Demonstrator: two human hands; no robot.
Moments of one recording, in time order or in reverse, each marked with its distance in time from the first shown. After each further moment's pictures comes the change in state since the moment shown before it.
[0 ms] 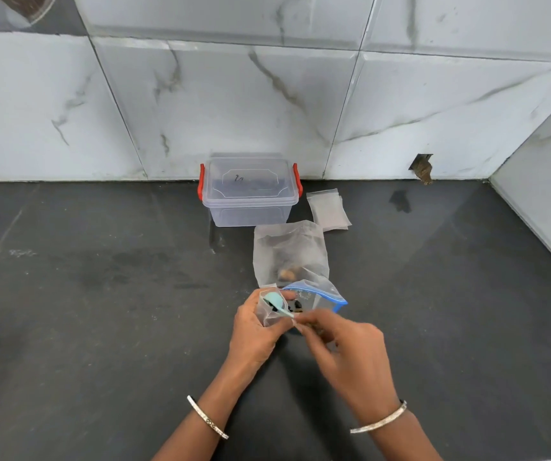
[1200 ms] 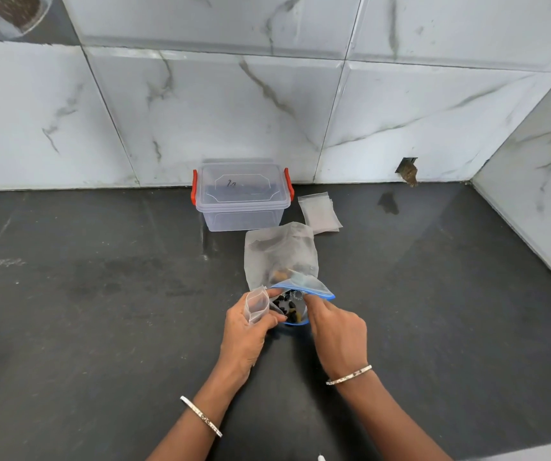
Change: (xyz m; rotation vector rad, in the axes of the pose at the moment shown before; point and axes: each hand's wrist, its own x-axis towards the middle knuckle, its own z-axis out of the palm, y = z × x) left_hand -0.004 0.012 -0.002 -0.094 0.024 -0.084; right_hand 0.021 0.047 0.051 -0.632 -0.004 0.023
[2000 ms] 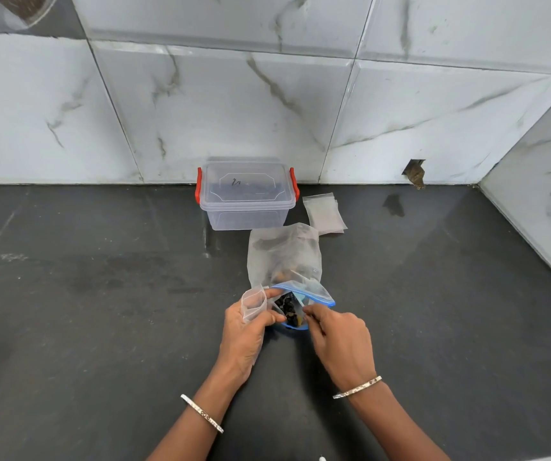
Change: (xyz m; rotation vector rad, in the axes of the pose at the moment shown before) left_hand 0.004 0.004 -0.001 -0.225 -0.027 0.008; right_hand -0.008 0.006 0.002 0.214 -0.016 0.010
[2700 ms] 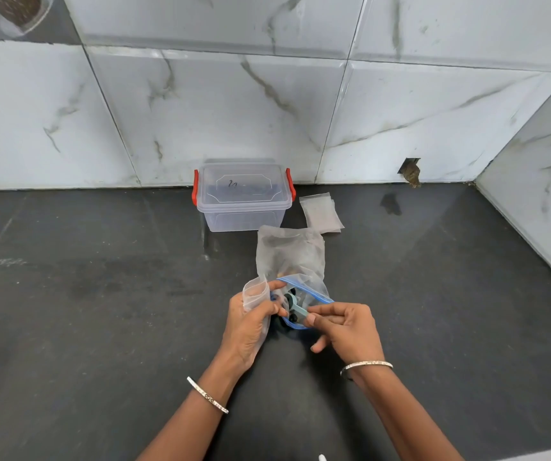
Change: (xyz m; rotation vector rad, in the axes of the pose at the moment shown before) left_hand 0.011 0.009 0.012 -0.129 -0.028 -0.084; right_hand 0.009 0.002 -0.022 1.032 -0.269 0.663
